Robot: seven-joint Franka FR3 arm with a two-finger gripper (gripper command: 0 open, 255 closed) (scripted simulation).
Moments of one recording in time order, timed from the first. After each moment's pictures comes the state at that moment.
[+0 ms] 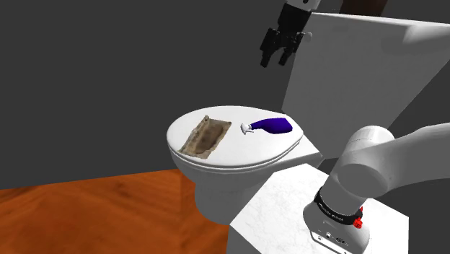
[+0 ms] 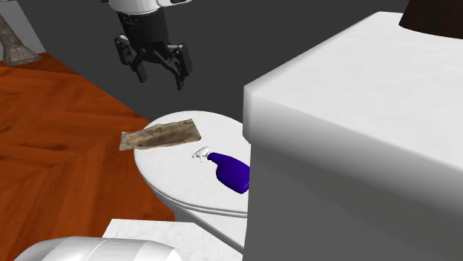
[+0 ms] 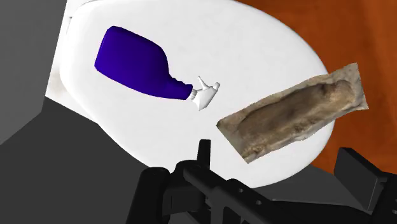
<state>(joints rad) -0.01 -0.83 -0.07 -2.28 0.02 1.67 0.13</state>
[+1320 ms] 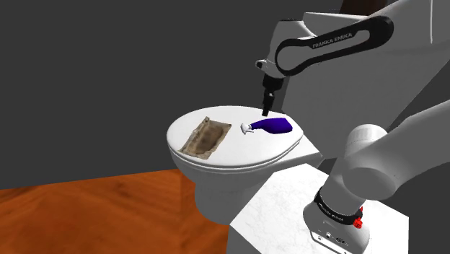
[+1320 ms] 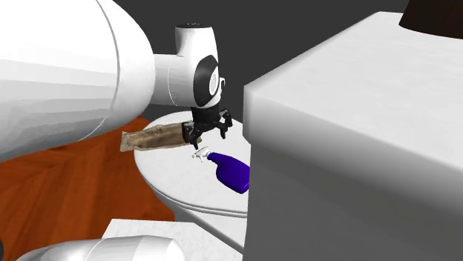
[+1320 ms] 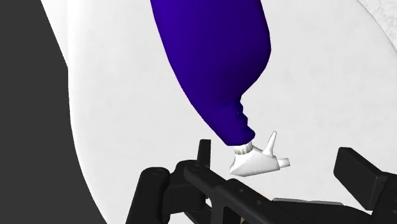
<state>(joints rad) 0.12 -0.59 -0.39 -2.61 -0.25 2.13 -0.63</state>
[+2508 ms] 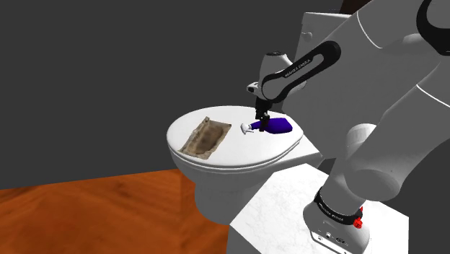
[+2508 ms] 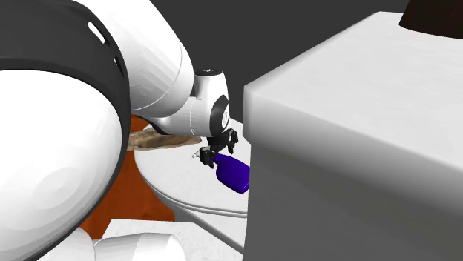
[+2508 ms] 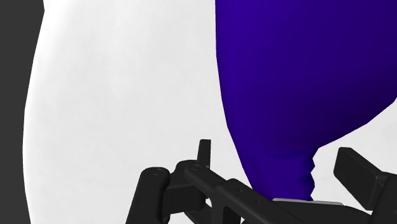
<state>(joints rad) 0.19 -0.27 -0.54 -2.64 -0.28 2.47 -0.92</state>
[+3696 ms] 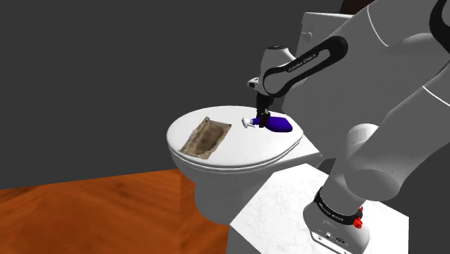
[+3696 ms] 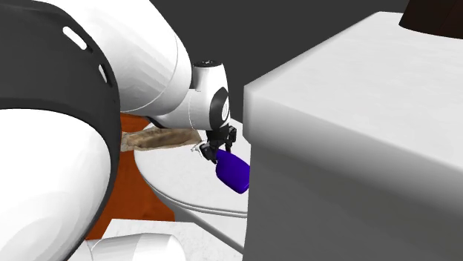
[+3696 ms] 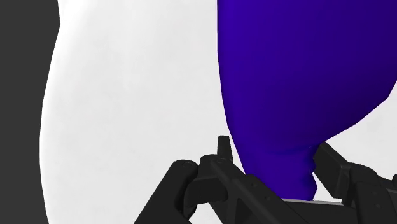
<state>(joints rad) 0.19 -0.32 -0.53 -2.62 -0.29 2.40 -0.91</state>
